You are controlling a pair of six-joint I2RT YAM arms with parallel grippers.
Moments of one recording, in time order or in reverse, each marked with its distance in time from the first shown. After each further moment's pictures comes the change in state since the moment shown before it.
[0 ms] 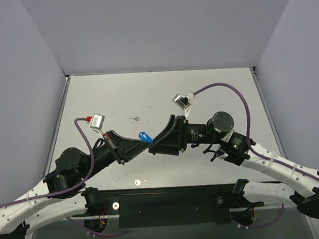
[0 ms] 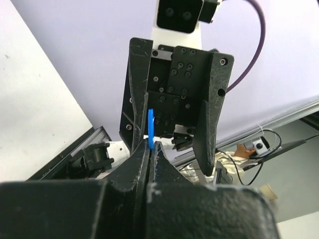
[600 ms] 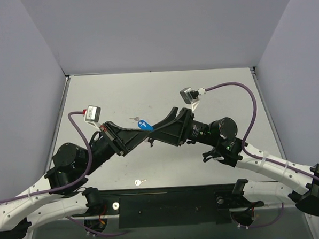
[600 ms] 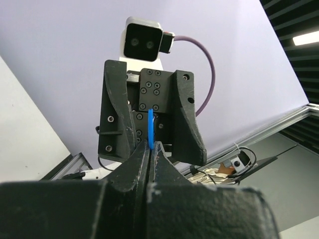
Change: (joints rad) left arm -0.002 0.087 0.079 0.130 -0.053 -0.024; right arm 0.024 0.032 -0.074 0.391 0.207 0.167
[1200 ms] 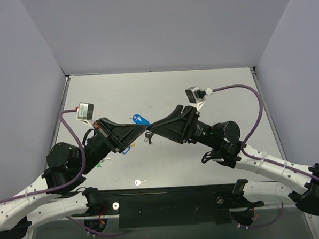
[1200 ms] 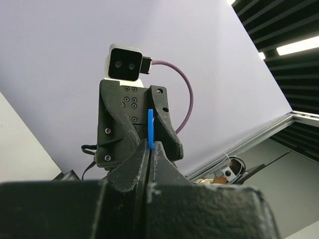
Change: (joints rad) left arm 0.000 0.010 0.056 0.033 -0.031 0.022; right arm 0.016 0.000 -0.037 0.168 0.089 0.053
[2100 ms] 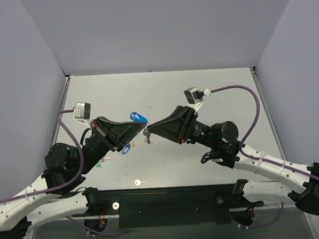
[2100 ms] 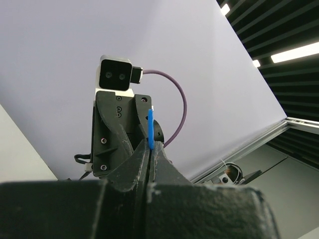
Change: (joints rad) left arm 0.000 0.001 0.000 0.034 -0.025 0.000; right arm 0.000 0.005 -0.014 0.006 0.009 -0.003
